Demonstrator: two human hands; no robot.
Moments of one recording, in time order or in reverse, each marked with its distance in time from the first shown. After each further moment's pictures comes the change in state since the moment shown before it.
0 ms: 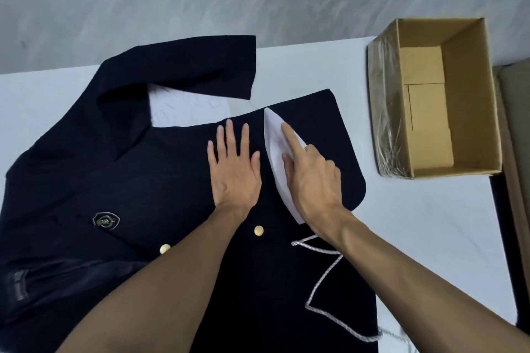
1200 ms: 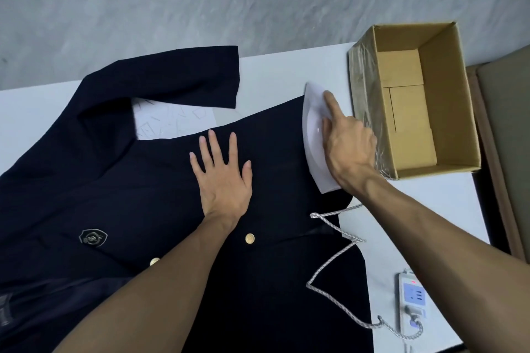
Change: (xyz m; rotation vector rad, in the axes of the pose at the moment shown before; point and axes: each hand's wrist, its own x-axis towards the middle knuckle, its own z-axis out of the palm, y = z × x) left_hand 0.000 0.002 0.004 0.018 0.002 -0.005; right_hand 0.063 0.062 -0.035 -0.072 0.161 0.193
